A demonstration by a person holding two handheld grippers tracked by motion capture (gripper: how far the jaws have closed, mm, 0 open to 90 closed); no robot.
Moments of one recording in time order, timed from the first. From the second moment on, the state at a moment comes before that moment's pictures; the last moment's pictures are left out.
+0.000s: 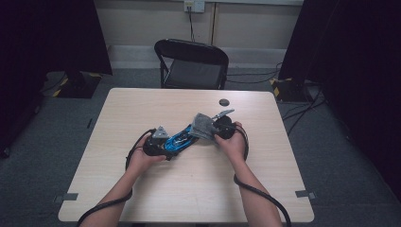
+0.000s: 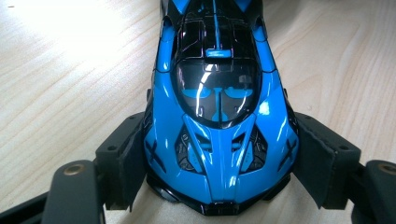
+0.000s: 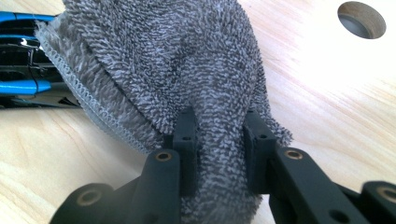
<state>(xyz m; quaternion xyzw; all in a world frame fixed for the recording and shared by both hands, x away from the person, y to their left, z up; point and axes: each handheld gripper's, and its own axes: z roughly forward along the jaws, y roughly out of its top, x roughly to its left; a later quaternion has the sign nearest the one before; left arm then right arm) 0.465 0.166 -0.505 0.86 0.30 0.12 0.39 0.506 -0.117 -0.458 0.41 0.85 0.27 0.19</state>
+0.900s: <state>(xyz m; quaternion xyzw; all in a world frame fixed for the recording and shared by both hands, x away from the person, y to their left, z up) 0.465 0.166 -0.505 0.86 0.30 0.12 0.39 0.492 -0.167 -0.451 0.43 0.83 0.28 0.21</state>
